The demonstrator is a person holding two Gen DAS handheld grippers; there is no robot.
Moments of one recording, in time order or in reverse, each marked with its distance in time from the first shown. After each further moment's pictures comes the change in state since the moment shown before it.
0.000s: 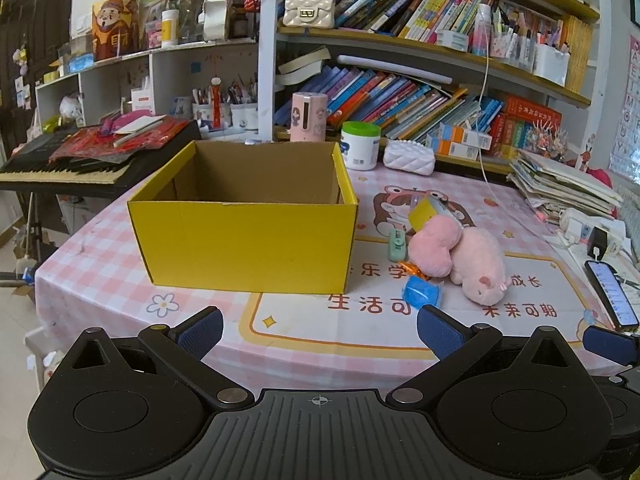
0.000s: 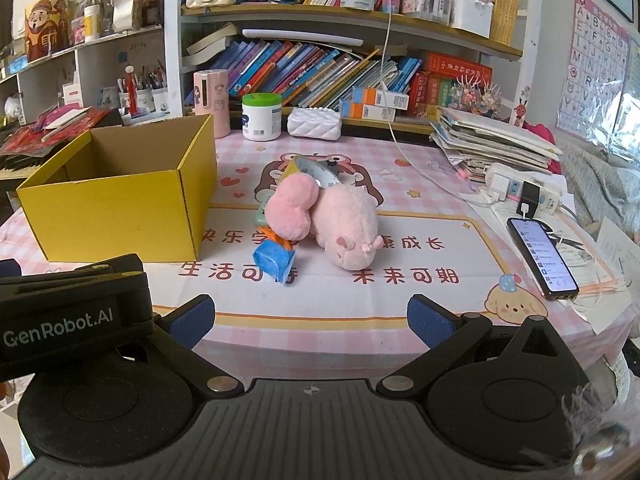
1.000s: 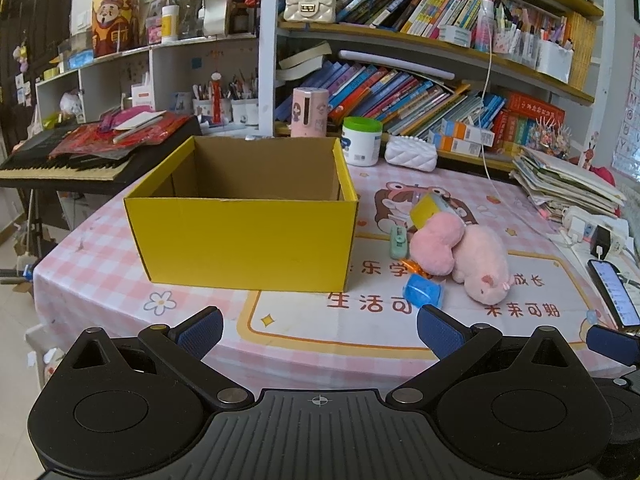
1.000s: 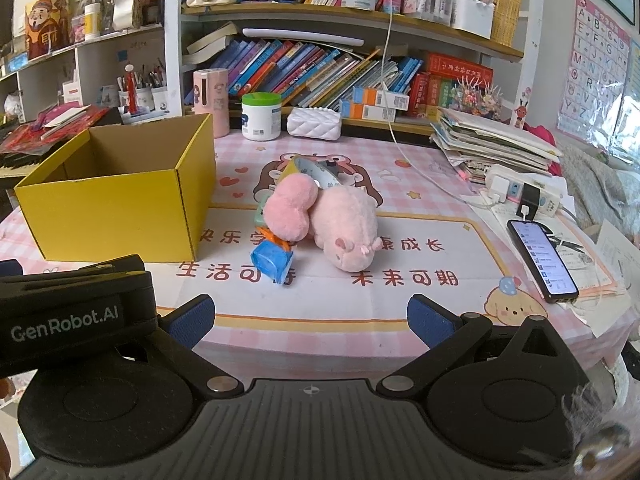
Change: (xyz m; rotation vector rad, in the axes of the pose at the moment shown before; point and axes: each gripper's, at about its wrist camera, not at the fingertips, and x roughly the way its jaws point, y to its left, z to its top) left arm 0.008 -0.001 0.000 -0.003 0.016 0.007; right arm 0.004 0.000 0.001 -0.008 0.002 -0.001
